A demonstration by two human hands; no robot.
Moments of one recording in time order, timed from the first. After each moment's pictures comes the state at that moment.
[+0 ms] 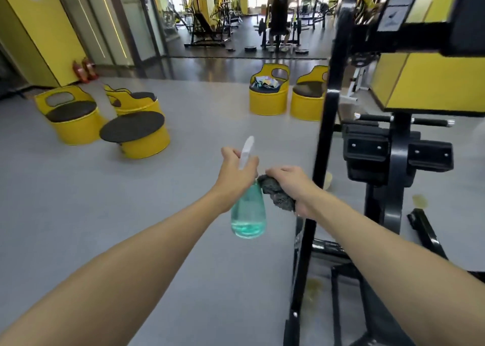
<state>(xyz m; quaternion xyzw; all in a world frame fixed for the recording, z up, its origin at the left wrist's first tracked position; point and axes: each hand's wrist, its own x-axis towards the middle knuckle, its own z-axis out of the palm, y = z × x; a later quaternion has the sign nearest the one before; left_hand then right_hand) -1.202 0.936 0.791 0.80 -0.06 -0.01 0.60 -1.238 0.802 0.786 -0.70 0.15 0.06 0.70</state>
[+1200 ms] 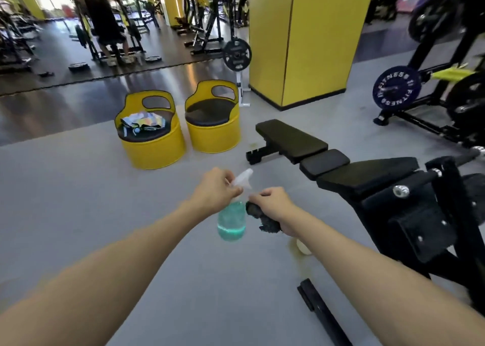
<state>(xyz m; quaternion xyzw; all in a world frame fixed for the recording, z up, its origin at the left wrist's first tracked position) -0.194 0.687 0.733 0.85 -0.40 -0.17 0.30 -0.328 0.602 0.707 -0.64 0.42 -0.09 0.63</state>
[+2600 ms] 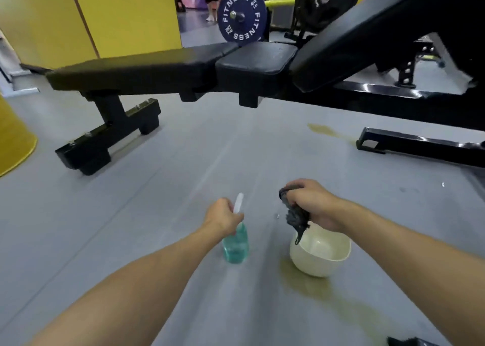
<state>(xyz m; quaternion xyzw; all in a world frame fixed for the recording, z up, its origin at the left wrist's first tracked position) -0.019 0.104 -0.089 0.70 -0.58 -0.38 0.19 -0.211 0.156 0.016 -0.45 0.68 -0.30 0.49</state>
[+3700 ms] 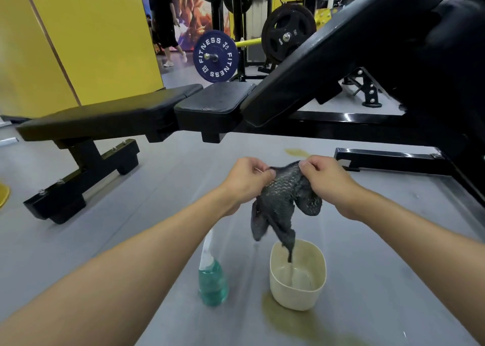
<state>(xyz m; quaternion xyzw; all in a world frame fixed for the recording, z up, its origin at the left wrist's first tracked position) -0.134 0.098 0.074 0.47 -0.69 -0.44 0.34 -0.306 0.145 0.078 -0.56 0.66 -0.42 0.28</state>
